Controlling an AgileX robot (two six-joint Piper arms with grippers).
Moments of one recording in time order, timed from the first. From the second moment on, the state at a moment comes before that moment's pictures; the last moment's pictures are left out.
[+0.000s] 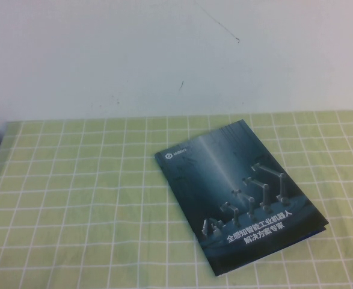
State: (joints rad) right arm 0.29 0.39 -0.37 0.15 0.76 -0.37; left arm -0.12 -0.01 0.02 -0.02 0.36 0.02
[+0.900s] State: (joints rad) right arm 0.04 0.01 0.03 0.01 0.38 -0.17; left arm -0.12 -0.01 0.02 -0.02 0.36 0.02
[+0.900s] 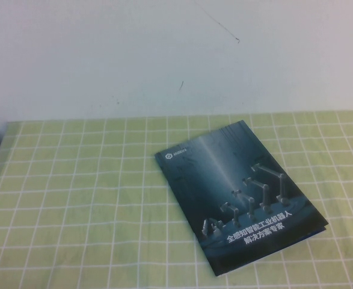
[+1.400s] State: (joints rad) right arm 0.00 -0.01 0.02 -0.06 0.39 -0.05; left arm -0.12 -0.01 0.02 -0.02 0.36 0.03
